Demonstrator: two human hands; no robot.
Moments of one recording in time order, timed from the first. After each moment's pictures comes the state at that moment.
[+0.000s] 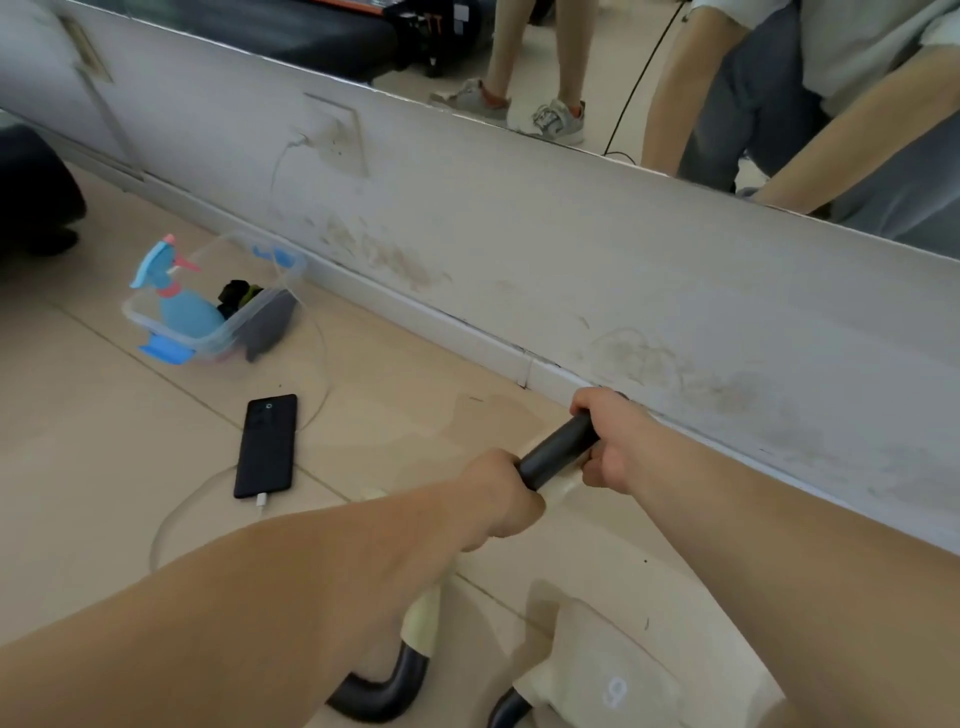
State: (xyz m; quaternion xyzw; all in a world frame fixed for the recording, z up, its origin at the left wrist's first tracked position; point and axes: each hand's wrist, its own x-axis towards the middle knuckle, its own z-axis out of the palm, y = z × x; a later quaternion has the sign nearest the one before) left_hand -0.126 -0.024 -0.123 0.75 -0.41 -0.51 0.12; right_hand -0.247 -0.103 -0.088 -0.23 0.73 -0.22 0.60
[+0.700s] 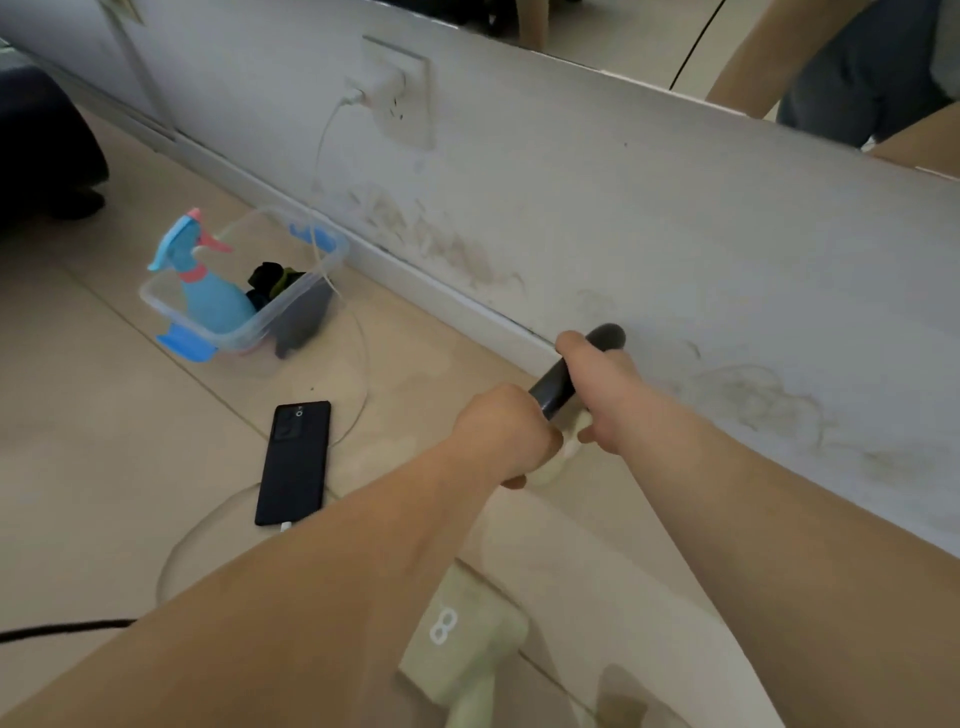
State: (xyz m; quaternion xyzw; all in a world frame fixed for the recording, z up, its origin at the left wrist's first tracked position) left_hand -0.038 -0.122 -0.105 0.77 -0.47 -0.42 0.10; right_hand -0.132 -0.196 -0.116 -0.39 0.69 -0.24 0.56
